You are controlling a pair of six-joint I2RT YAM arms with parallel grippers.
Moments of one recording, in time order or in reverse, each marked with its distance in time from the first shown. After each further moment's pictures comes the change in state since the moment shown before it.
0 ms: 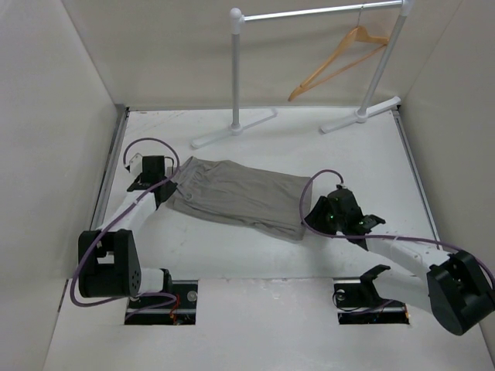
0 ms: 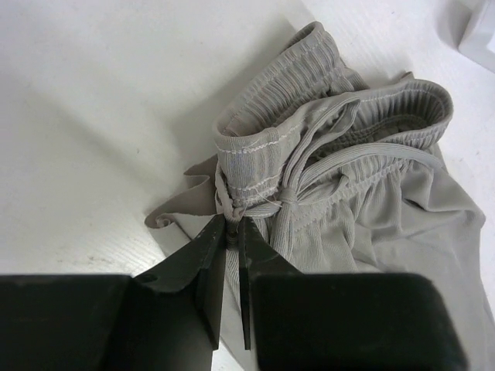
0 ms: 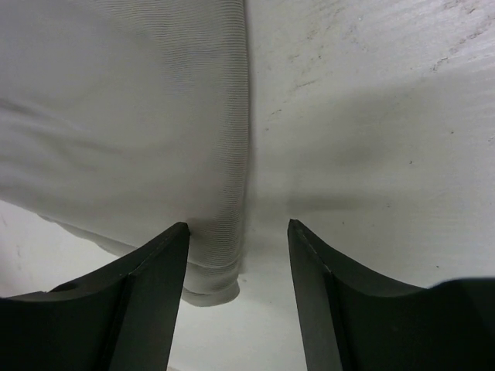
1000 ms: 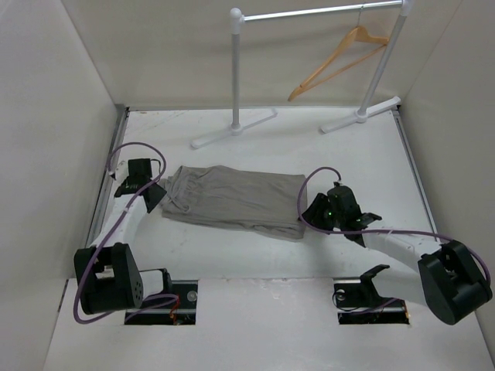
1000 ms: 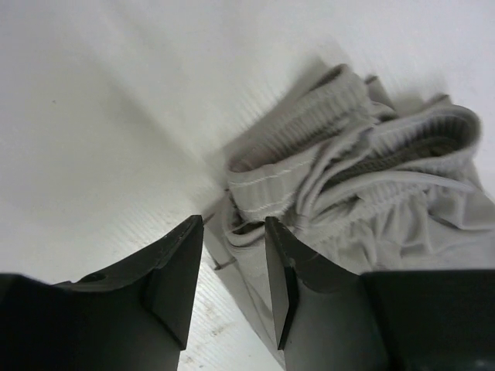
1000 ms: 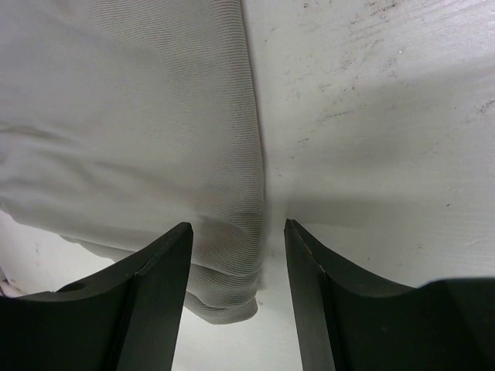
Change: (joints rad) left arm 0.119 -0.094 0.016 -0.228 -0.020 0.037; right arm -0.028 0.091 -0.002 0.126 -0.074 -0.006
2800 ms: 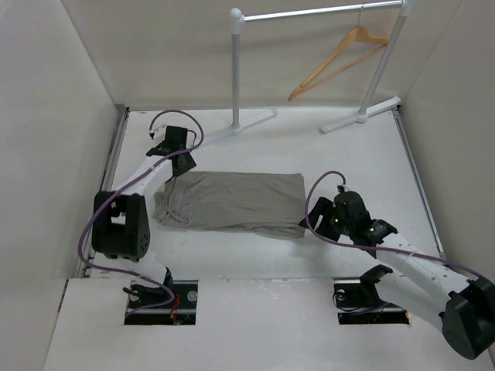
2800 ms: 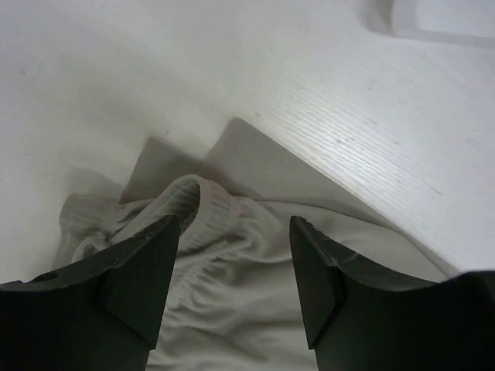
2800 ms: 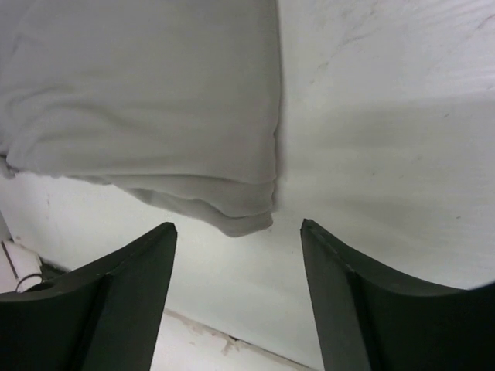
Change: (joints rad) left arm -0.270 0.348 0.374 0.021 -0.113 0.128; right arm 0.041 -0.272 0.011 -0.255 -0.015 -0.017
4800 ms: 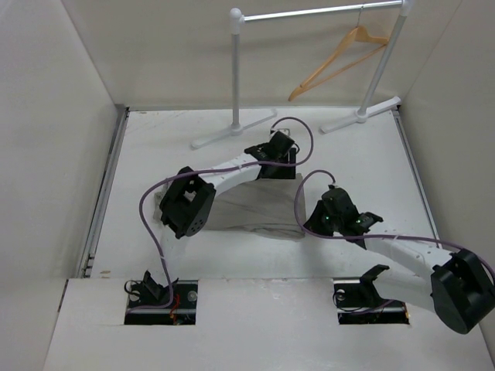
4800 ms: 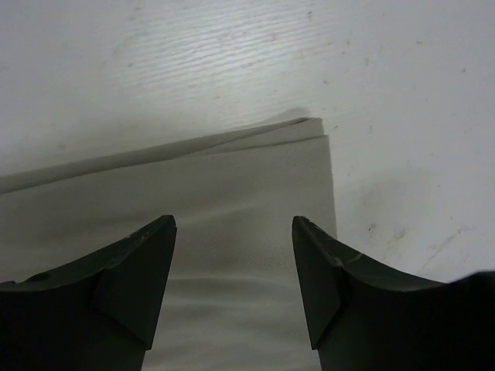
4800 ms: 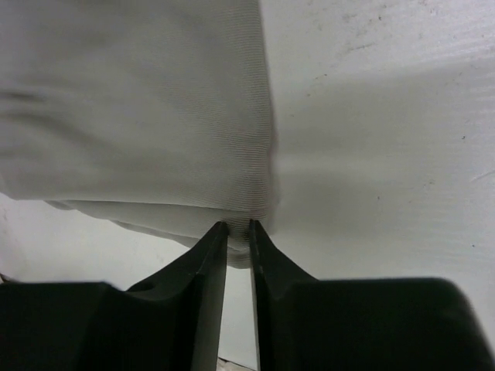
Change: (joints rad) left arm -0.605 0.495 0.504 0.060 0.246 0.031; right arm 0.058 0.188 0.051 0.046 0.074 -0.002
